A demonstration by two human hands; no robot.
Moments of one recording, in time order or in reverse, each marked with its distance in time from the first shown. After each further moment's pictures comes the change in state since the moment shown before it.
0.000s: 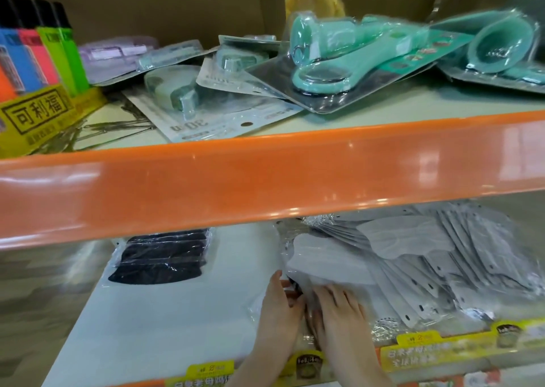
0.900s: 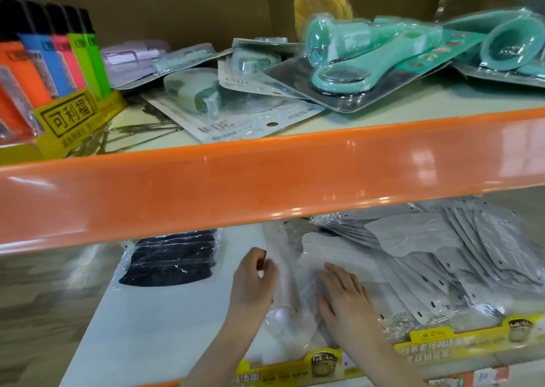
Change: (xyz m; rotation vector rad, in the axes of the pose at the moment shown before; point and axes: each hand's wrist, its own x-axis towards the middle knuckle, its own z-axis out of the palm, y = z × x) left_hand 0.014 0.030 -0.071 0.125 0.146 0.184; right_hand 0.021 -0.011 -0.016 0.101 -0.094 -0.004
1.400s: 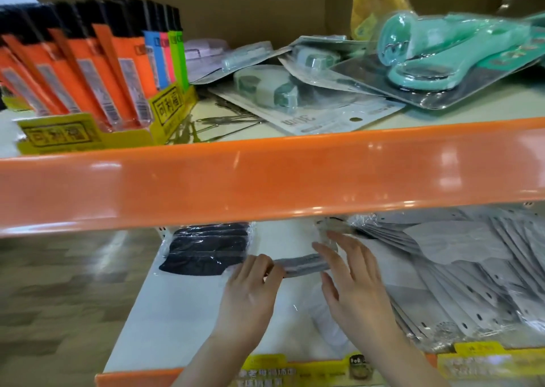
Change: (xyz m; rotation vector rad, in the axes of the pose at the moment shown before) left_hand -0.010 -0.045 -0.062 0.797 0.275 0.866; right_hand 0.032 -0.067 -0.016 0.040 0.384 -0.368
